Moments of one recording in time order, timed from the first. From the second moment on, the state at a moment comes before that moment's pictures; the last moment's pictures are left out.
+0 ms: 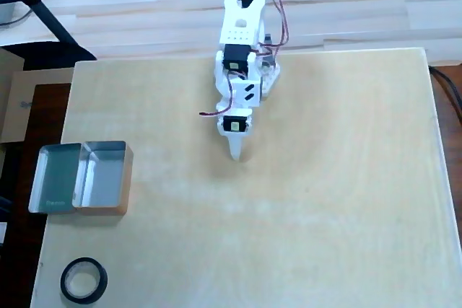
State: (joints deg) arm 5.5 178.6 176.0 56.1 -1.6
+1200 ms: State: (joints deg) arm 7.8 174.0 119.1 68.5 4.0
